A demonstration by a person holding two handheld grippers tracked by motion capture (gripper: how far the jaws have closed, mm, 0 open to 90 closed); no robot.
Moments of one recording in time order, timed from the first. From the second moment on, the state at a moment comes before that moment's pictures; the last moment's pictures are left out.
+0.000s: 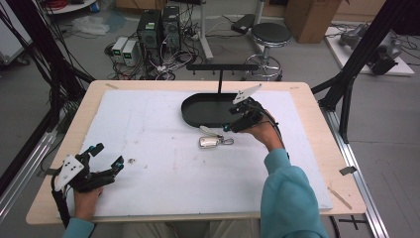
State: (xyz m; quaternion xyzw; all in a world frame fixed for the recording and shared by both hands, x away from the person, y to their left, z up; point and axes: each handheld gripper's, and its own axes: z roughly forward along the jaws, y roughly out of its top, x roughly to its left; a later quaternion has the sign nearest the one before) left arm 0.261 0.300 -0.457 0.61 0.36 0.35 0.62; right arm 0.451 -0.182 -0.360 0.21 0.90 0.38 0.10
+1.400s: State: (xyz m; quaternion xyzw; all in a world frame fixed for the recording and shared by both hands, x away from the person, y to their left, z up) left arm 0.261 0.300 -0.457 0.60 0.36 0.34 0.62; right arm 0.475 -0.133 -0.398 0.20 0.95 0.22 0.05
